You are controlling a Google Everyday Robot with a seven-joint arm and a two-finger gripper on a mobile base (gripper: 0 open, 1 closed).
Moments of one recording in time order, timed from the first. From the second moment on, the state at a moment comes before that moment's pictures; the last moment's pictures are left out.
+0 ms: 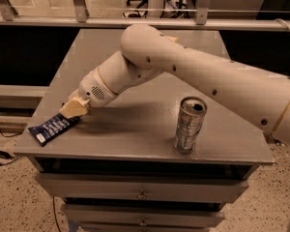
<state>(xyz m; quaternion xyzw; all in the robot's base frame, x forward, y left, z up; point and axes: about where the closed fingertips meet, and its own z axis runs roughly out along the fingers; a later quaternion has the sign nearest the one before) 0.502 0.186 0.838 -0.56 0.68 0.41 0.23</state>
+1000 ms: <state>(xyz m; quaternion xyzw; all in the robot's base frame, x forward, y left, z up) 0.502 0.186 0.838 -0.56 0.68 0.41 0.23</state>
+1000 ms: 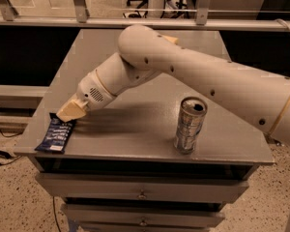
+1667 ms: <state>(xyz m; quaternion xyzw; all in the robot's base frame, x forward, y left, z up) 0.484 0.127 0.944 -0.55 0.68 0.32 0.35</state>
